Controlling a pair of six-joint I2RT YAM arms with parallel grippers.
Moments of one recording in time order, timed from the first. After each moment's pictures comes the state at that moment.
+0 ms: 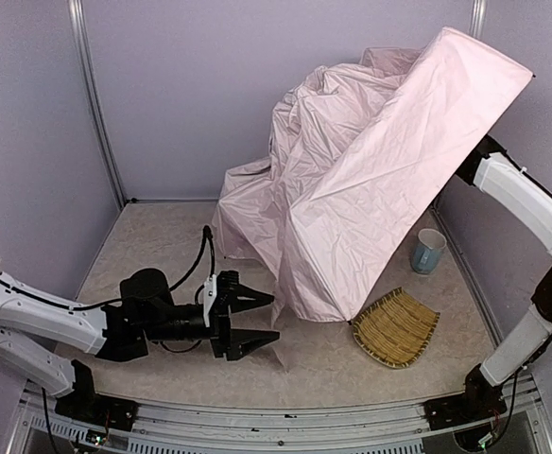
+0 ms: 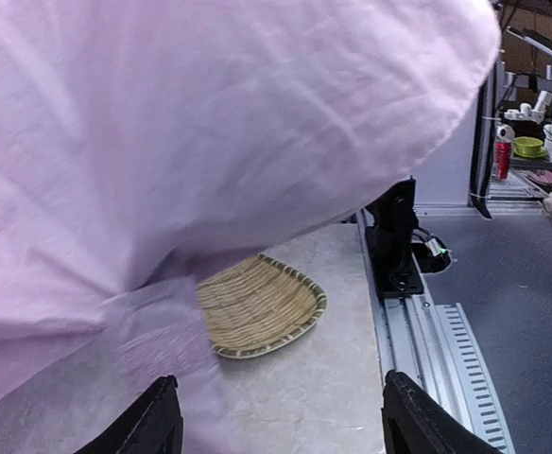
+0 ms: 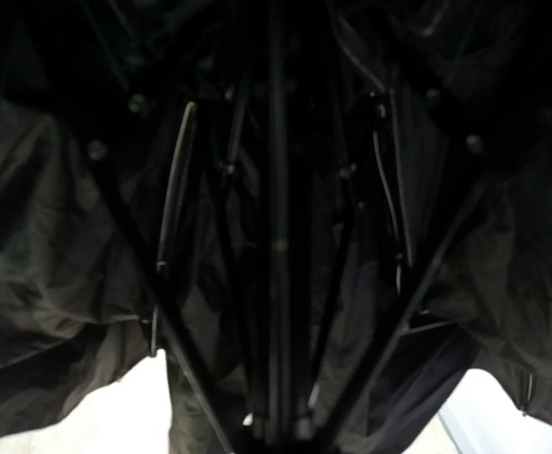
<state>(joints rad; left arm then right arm) -1.11 1.29 0.48 0.81 0.30 0.08 0.37 1.57 1.63 -0.24 -0.93 -0.39</state>
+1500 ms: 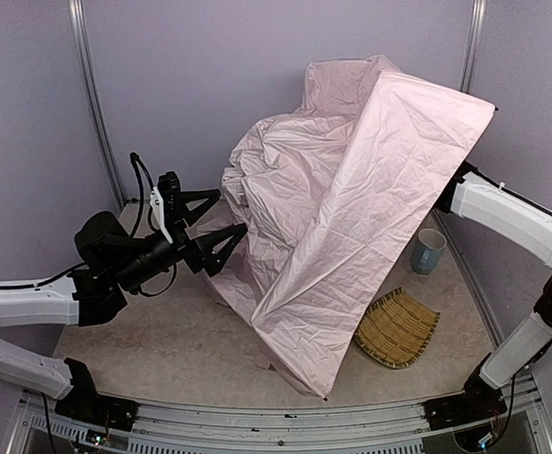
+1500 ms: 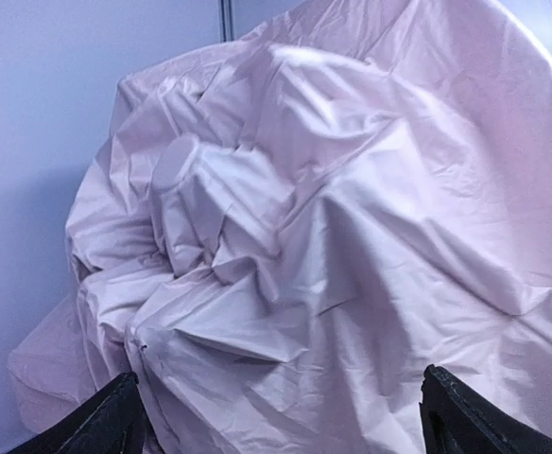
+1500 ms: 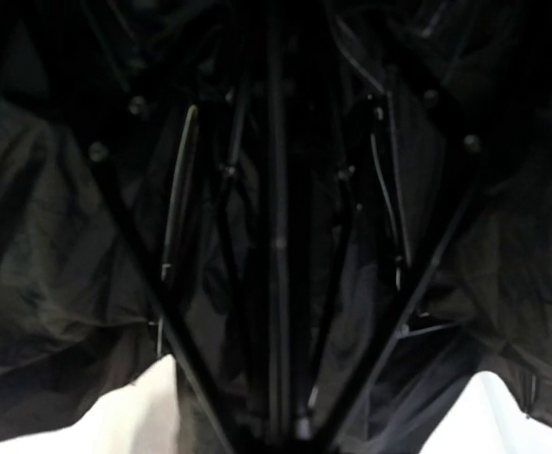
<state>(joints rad) -0.88 1.11 0.64 0.75 0.16 0.05 0.63 1.55 1.49 -0.28 -0.74 -0.65</state>
